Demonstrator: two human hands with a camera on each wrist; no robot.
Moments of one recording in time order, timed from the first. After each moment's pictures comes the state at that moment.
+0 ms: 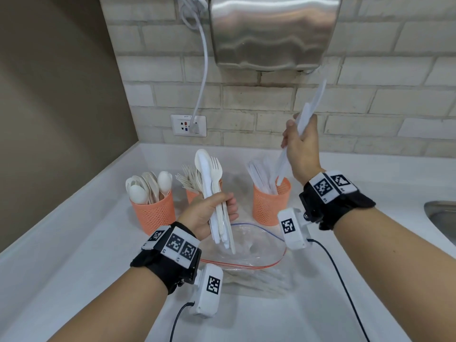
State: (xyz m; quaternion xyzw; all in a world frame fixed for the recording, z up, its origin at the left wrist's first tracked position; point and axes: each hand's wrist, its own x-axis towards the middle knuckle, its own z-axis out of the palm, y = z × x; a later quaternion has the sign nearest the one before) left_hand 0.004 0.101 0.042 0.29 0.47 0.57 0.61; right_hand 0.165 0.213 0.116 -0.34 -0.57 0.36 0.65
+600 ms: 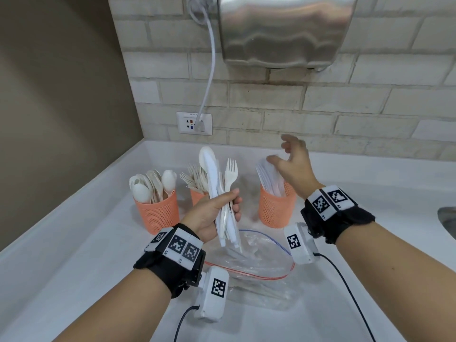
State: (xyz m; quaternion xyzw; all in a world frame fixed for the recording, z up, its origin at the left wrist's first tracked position) left_hand 0.003 0.106 0.039 0.29 0.40 0.58 0.64; right_hand 0.158 0.224 0.079 -0.48 -0.69 0.27 0.47
